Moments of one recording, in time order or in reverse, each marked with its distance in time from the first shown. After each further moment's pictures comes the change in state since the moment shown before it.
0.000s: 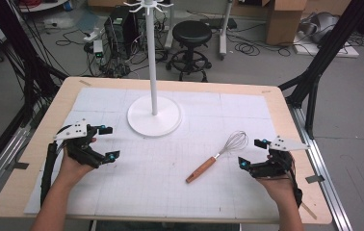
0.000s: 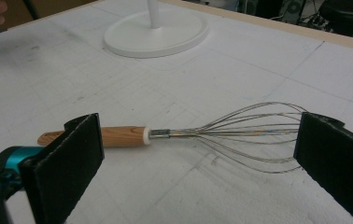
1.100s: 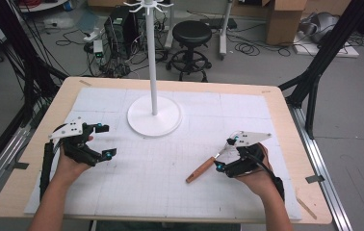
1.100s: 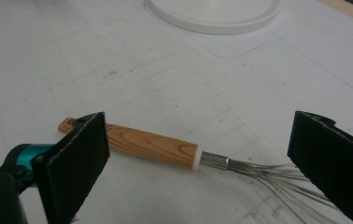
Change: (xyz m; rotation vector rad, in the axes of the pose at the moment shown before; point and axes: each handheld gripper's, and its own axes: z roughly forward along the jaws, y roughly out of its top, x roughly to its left) left arm 0.005 0.001 -0.008 -0.019 0.015 -0.003; right arm 0.037 0.032 0.061 0.215 0.120 -0.209
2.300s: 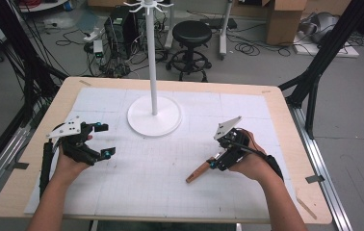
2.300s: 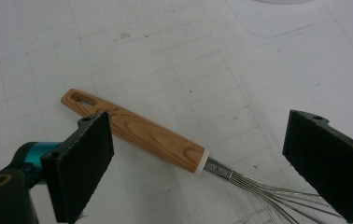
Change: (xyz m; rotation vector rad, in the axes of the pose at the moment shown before) left arm 0.002 0.001 -0.002 -0.020 -0.006 0.000; right arm -0.004 0.047 0.026 0.324 0.096 -0.162
